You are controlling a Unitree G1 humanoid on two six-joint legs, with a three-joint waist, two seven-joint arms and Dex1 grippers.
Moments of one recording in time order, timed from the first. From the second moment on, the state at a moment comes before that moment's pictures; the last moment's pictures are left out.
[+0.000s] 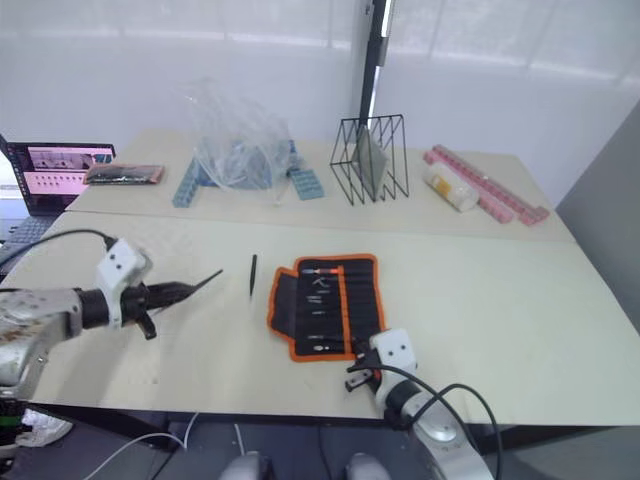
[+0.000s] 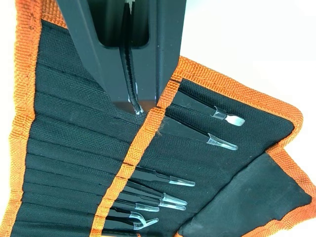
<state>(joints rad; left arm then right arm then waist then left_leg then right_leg) -0.26 0.91 0.19 -0.16 -0.41 0.60 -1.00 0.23 -0.25 0.20 -0.46 0.18 0.42 0.28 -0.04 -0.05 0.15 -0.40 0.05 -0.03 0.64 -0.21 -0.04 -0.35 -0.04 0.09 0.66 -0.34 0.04</state>
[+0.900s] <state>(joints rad) -0.85 0.66 -0.58 -0.01 -0.10 0.68 -1.19 0.21 -0.26 0.21 -0.45 0.18 0.42 0.28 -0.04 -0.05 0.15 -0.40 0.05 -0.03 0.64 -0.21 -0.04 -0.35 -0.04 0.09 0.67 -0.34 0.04</state>
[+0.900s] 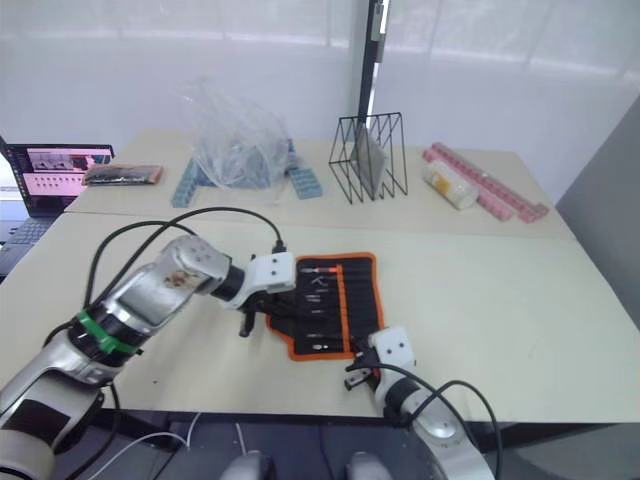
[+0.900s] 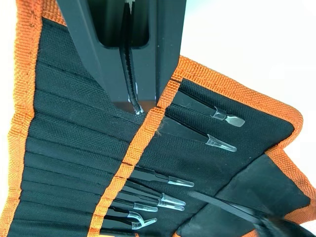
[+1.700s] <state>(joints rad) -0.94 0.49 -0.69 0.11 0.08 0.70 -1.24 0.23 -0.25 0.21 -0.47 0.18 0.42 0.26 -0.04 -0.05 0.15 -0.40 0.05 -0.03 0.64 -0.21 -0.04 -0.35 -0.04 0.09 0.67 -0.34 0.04</state>
